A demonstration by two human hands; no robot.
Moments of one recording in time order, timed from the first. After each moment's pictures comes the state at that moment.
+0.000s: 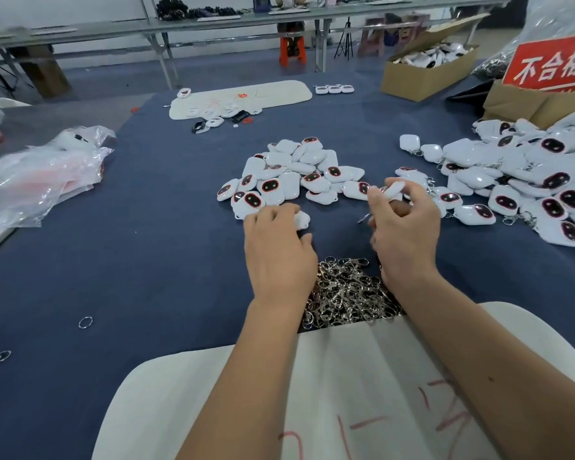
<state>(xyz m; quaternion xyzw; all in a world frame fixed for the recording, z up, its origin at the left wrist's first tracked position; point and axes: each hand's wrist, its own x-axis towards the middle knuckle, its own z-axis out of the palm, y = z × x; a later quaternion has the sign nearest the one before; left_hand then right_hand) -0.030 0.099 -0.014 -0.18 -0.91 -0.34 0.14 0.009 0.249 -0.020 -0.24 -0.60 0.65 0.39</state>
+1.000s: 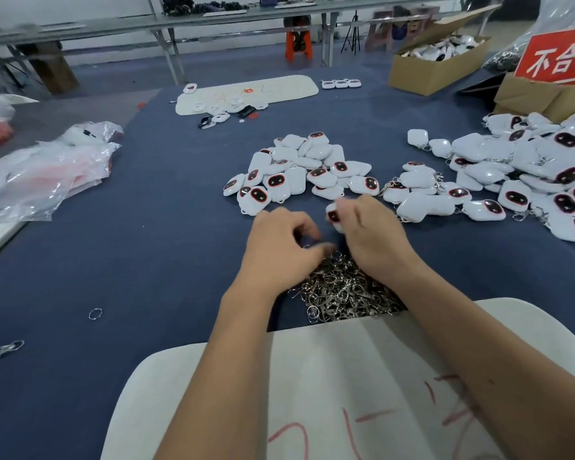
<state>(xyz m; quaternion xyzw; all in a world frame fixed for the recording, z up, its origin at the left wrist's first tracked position) -0.046 0.078 -0.007 -0.26 -0.89 -0.38 -0.01 0.005 0.233 -0.016 -0.14 -0.91 0.34 0.18</state>
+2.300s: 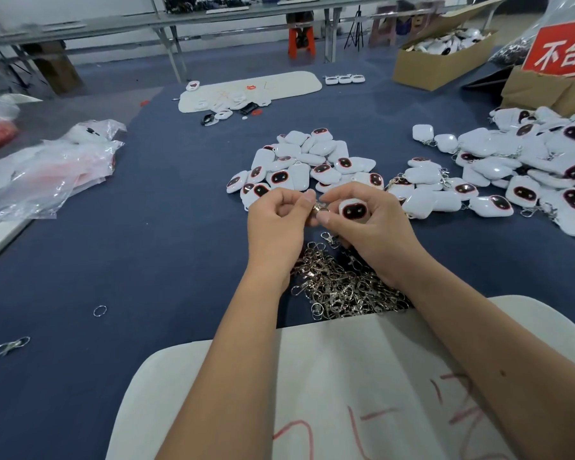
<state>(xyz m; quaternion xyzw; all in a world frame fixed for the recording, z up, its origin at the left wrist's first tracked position) -0.046 0.092 -0.004 -0.10 -0.70 -0.70 -0.04 0.012 0.229 -0.016 -0.04 -0.74 0.64 0.21</state>
